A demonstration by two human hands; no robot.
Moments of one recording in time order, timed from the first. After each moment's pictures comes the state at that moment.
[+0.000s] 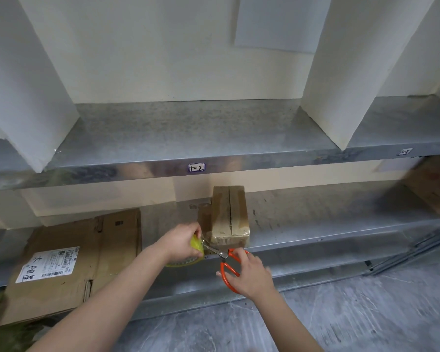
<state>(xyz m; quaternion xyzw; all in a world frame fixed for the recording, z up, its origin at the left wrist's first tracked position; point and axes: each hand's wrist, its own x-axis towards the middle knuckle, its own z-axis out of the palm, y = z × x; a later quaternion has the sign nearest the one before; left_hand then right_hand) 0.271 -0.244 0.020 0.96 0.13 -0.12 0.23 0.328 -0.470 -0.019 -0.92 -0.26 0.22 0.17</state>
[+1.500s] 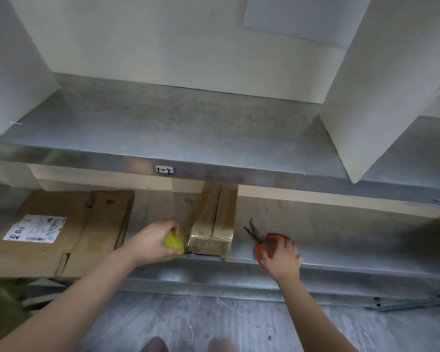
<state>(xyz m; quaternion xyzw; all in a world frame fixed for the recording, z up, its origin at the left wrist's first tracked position) 0.268 -0.253 0.011 0.95 0.21 -0.05 0.24 0.499 -0.523 -0.072 -0.97 -0.20 0.13 0.11</state>
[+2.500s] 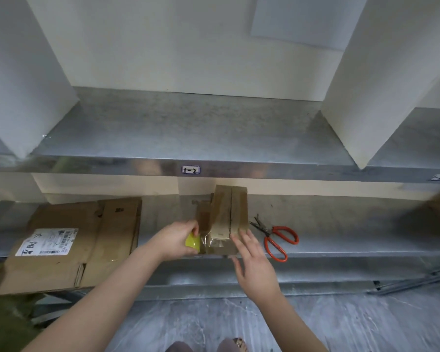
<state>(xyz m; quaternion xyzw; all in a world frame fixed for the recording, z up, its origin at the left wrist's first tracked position) 0.275 -0.249 0.024 0.96 0.14 -0.09 0.22 0.372 -0.483 -0.025 -0.87 -0.43 0.05 0.22</state>
